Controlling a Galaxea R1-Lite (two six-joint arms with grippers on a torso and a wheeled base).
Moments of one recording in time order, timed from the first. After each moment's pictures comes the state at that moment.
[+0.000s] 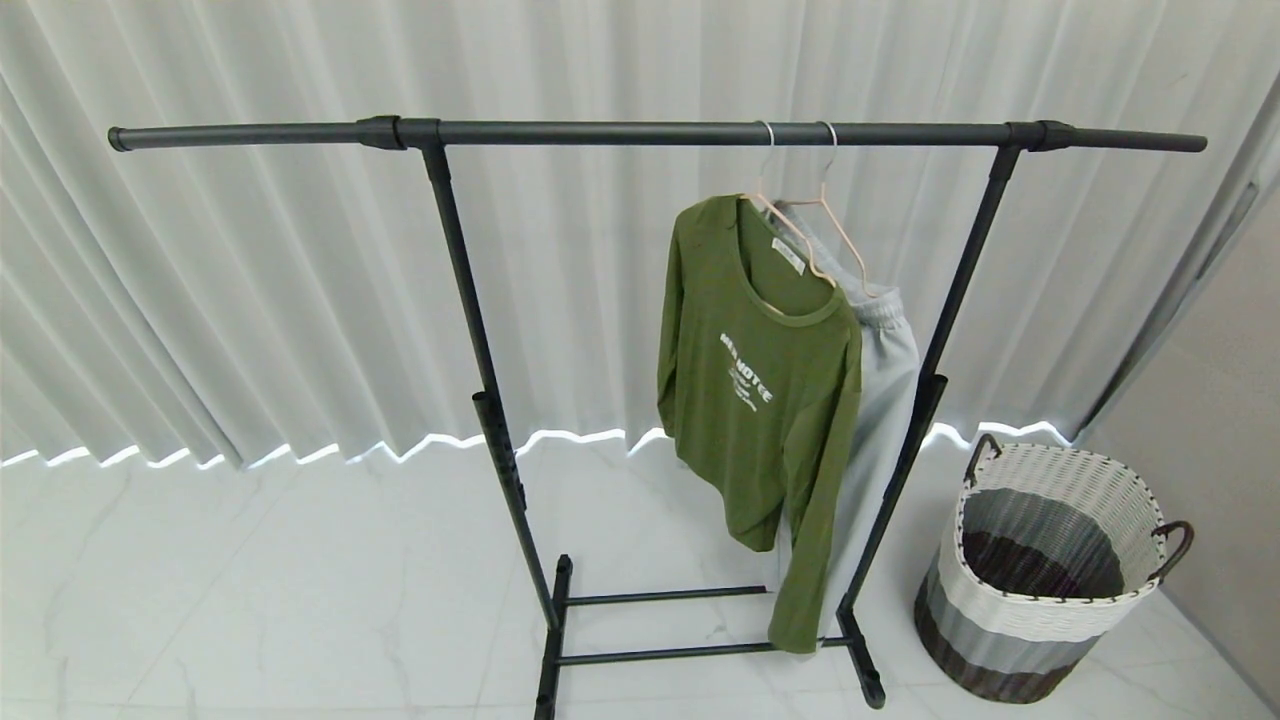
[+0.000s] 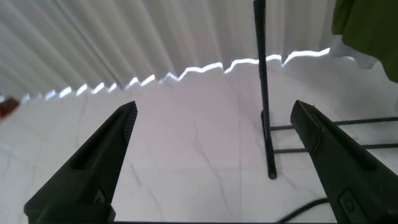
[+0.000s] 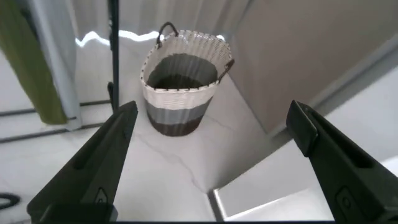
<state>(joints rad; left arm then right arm) 0.32 0.15 -0.01 -0.03 -0.08 0.25 0.00 0.05 -0.32 0.32 -0.30 -0.09</state>
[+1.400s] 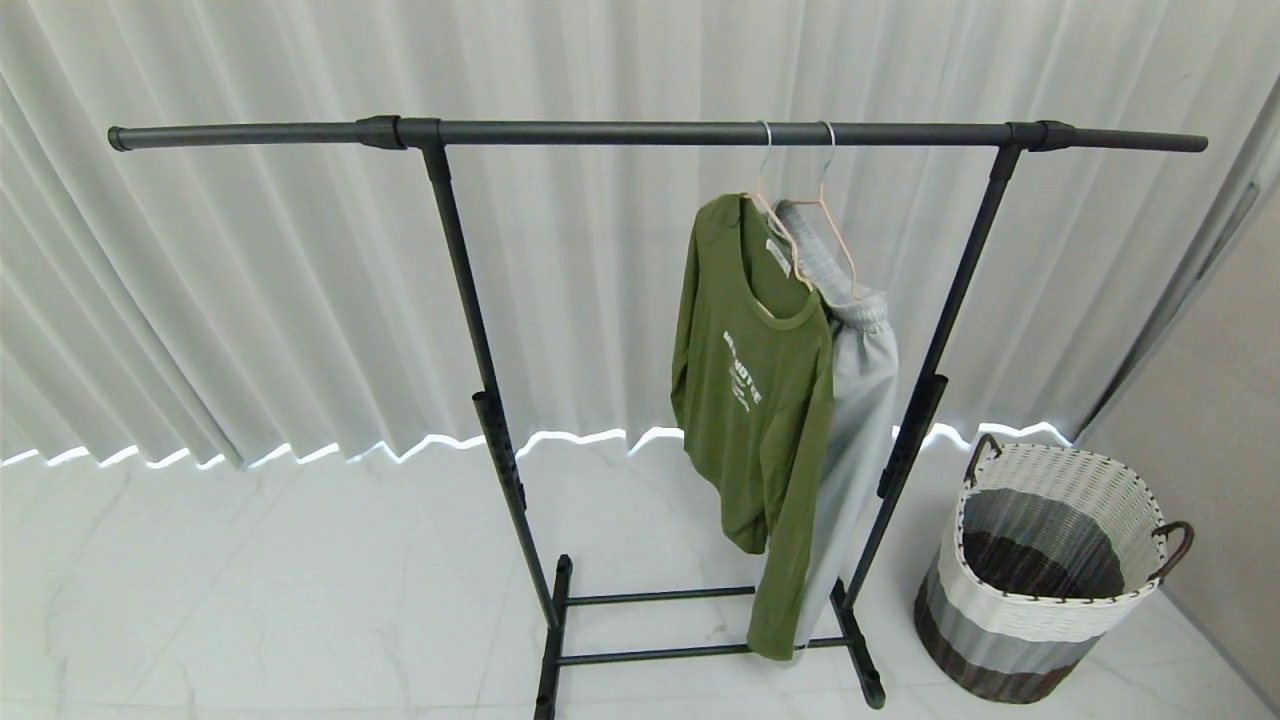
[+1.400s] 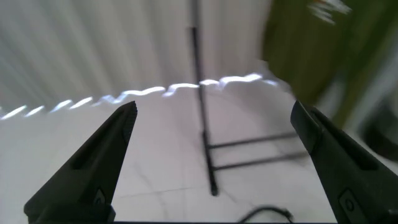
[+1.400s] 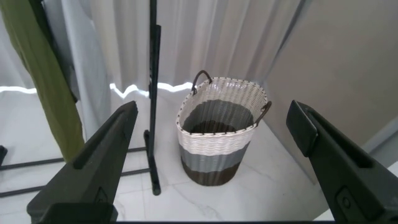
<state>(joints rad) 0.00 0.04 0.00 -0.01 -0.03 0.10 0.00 0.00 0.00 -0.07 -0.14 -0.09</state>
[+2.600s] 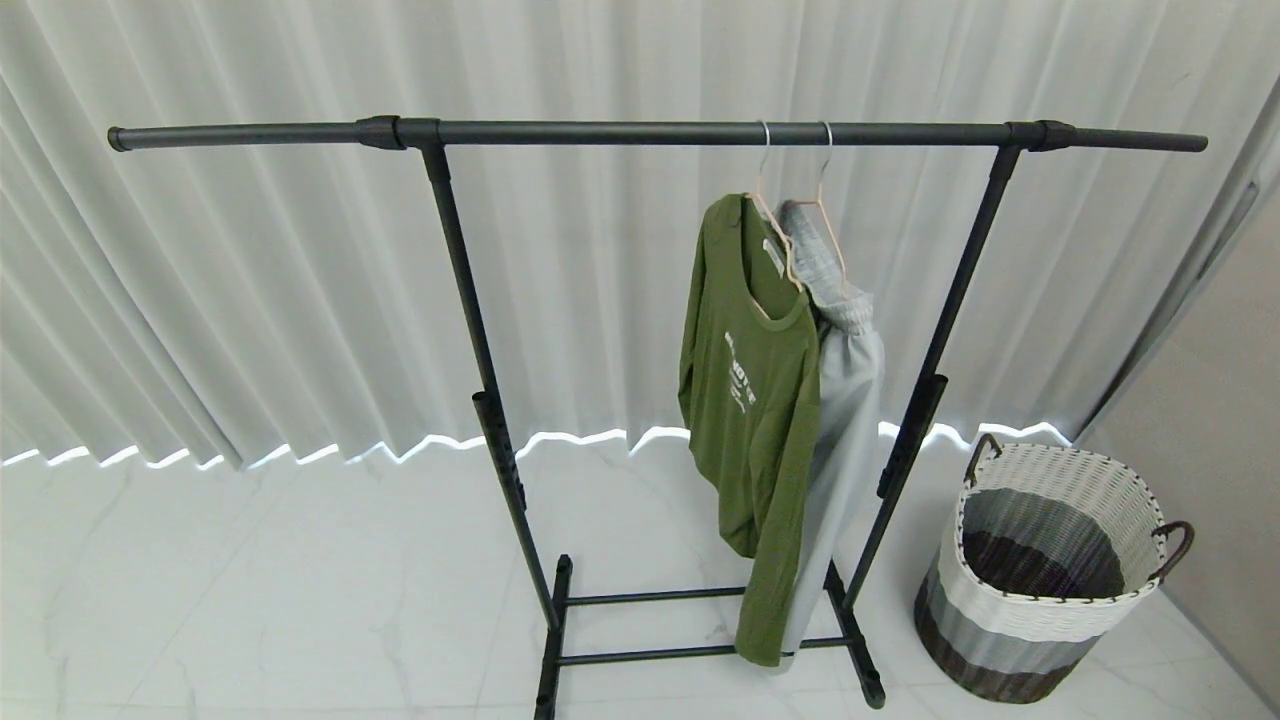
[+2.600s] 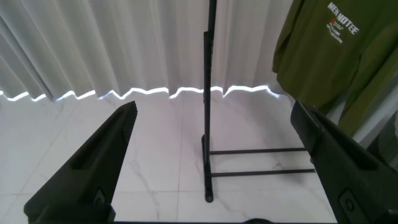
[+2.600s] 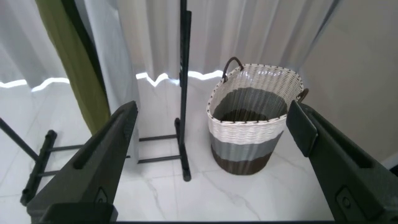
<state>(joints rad) 0.00 0.00 0.00 0.01 -0.03 0.05 0.00 0.00 0.00 0.00 -0.03 0.01</state>
